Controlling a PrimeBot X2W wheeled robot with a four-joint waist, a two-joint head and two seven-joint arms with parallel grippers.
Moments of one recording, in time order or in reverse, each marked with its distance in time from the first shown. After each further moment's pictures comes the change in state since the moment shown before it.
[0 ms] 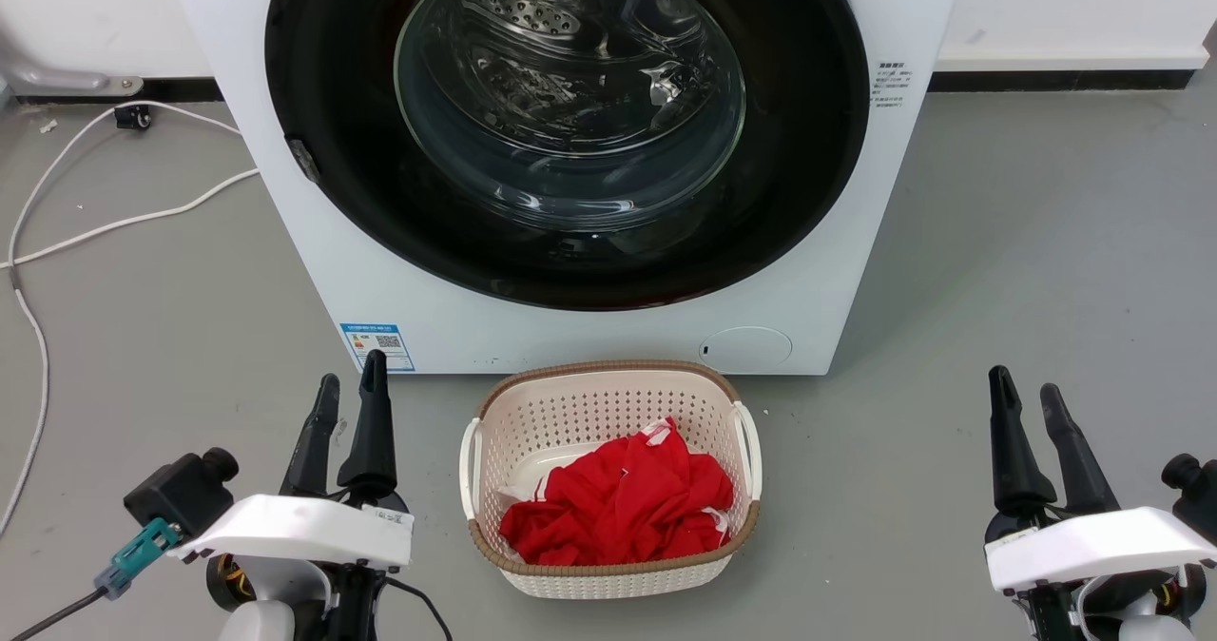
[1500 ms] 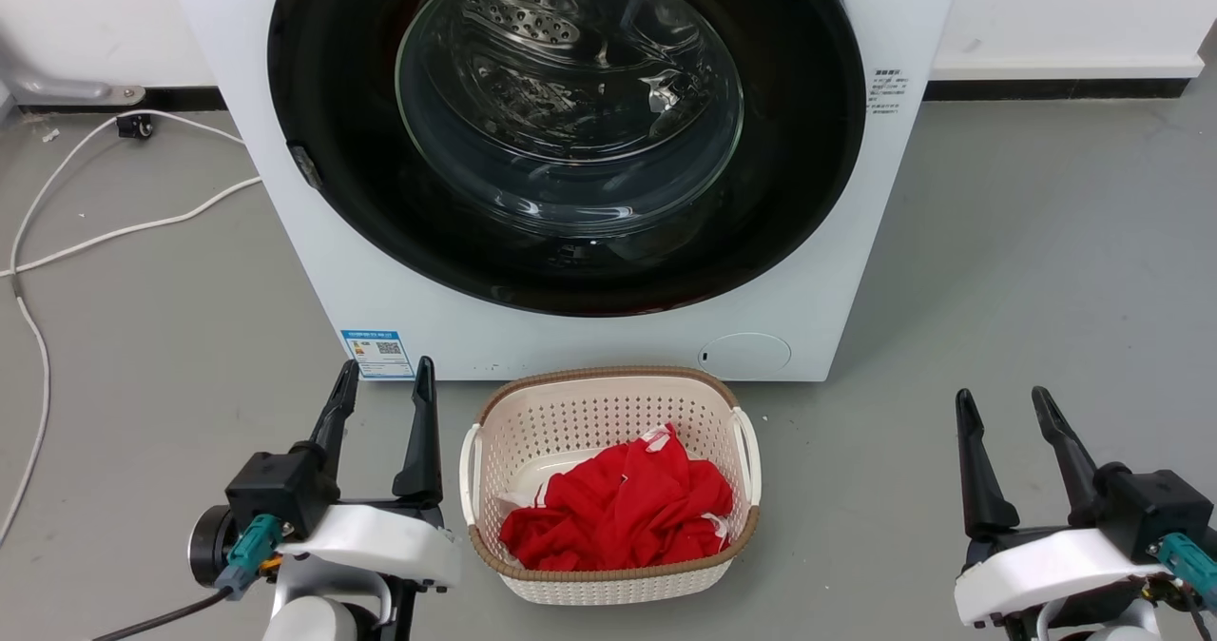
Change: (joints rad) left arm -0.004 0.000 -0.056 0.020 0.527 0.046 -0.107; right arm 0.026 0.002 0.011 -0.005 -0.485 0.000 -0.062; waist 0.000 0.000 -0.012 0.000
